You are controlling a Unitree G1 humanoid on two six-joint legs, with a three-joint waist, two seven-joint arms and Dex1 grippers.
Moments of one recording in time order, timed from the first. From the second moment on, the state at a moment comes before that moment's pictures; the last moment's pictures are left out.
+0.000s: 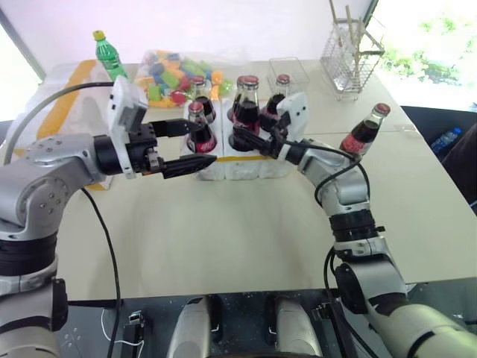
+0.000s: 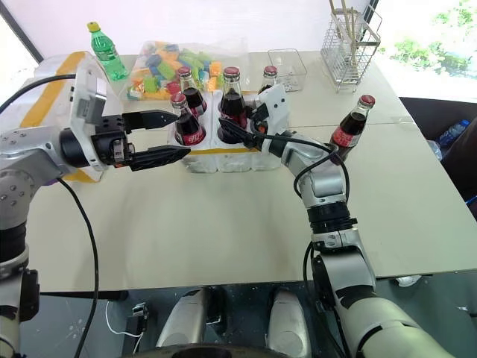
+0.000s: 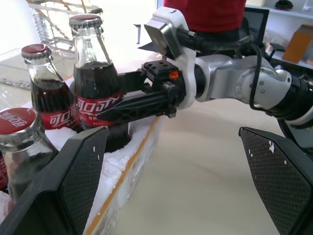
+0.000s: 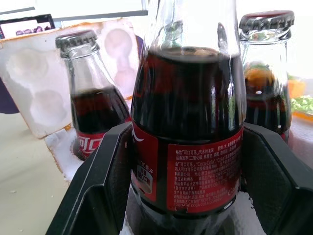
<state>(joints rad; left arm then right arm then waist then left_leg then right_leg) -0.63 0.80 0.15 -0.32 -0.83 0.86 -0.89 -0.78 -0.19 0.00 0.27 0.30 0.31 0.66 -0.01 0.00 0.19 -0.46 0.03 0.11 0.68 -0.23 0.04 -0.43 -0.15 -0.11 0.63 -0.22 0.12</state>
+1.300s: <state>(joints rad) -0.69 0.70 0.04 -0.25 -0.80 0.84 -0.95 -0.16 -0.48 -0.46 -0.50 0.41 0.79 0.39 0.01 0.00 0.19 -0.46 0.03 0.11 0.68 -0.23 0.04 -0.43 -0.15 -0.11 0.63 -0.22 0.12</state>
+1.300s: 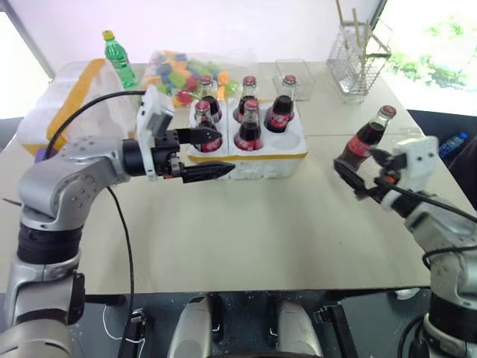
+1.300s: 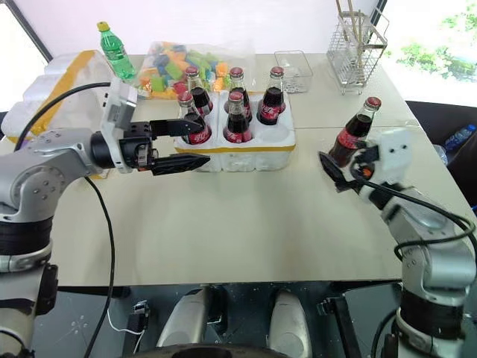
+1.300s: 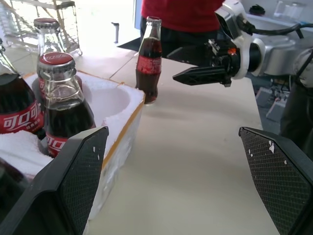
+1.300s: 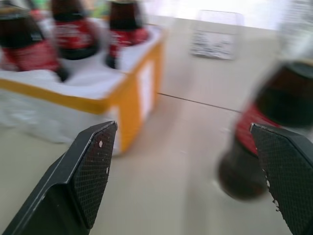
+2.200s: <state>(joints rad) -0.71 0.69 0.01 -0.29 -0.80 0.86 -0.95 -0.48 -0.49 -0.33 0.22 0.29 0.37 0.35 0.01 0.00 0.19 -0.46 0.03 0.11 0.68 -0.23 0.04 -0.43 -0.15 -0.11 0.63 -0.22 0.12</state>
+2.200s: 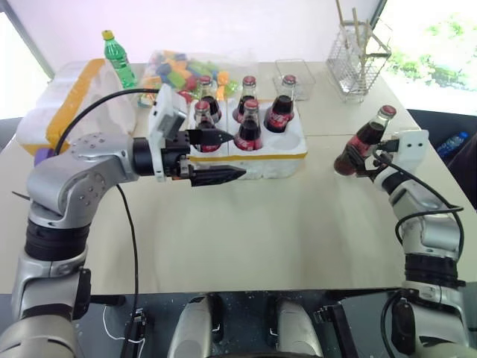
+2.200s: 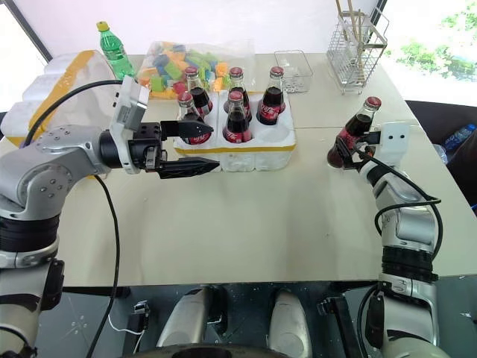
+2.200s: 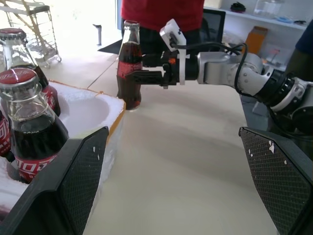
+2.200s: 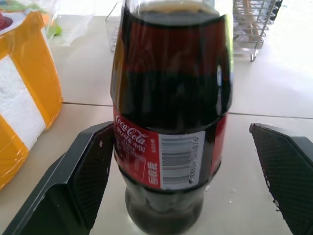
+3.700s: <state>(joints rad) -0.68 0.70 0.04 -0.31 -0.80 0.87 -0.91 -0.73 -0.43 -0.03 0.02 0.39 0.51 0.52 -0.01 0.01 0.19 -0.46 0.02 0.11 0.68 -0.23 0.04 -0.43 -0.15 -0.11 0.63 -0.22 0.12</state>
